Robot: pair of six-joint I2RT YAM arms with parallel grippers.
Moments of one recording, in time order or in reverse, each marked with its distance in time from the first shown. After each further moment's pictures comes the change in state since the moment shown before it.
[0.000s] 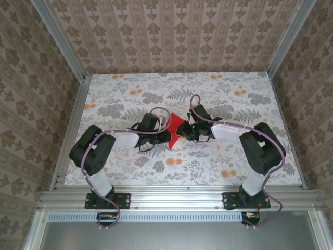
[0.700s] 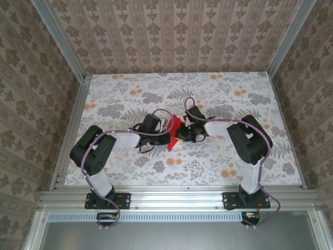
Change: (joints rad) left arm -0.018 0.000 0.008 -0.050 -0.029 0.095; right arm 0.000 0.182 0.069 0.012 -0.040 -0.030
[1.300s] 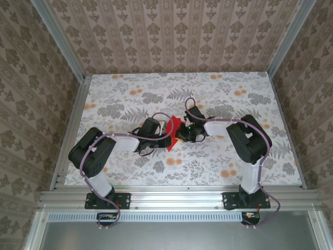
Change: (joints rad) left arm -0.027 -0.032 -0.083 0.087 -0.034 -0.013; right arm 0.000 0.007 0.004 -0.007 0.004 0.045
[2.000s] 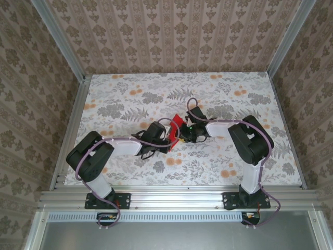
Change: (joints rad) left arm -0.107 -0.046 0.017 -0.128 -0.200 0.214; right arm -0.025 -0.043 -0.057 0.059 -0.028 0.053
